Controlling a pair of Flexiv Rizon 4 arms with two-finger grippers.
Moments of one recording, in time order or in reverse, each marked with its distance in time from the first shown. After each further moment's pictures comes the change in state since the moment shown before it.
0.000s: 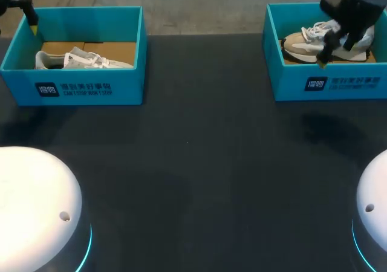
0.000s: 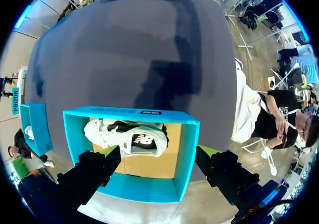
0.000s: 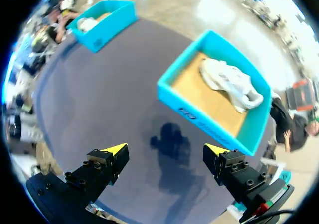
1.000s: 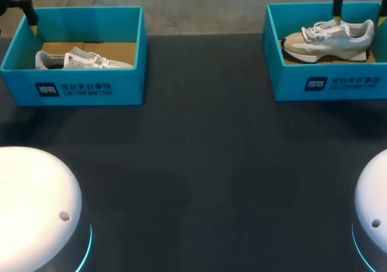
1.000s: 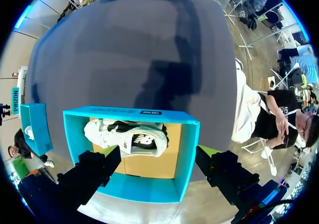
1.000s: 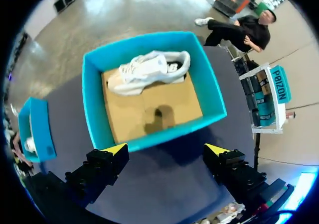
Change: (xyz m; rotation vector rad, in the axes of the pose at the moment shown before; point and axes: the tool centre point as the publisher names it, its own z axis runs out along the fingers) left arm 0.000 0.000 0.000 0.000 -0.001 0.000; right arm -0.119 0.048 0.001 0.124 -0.195 0.887
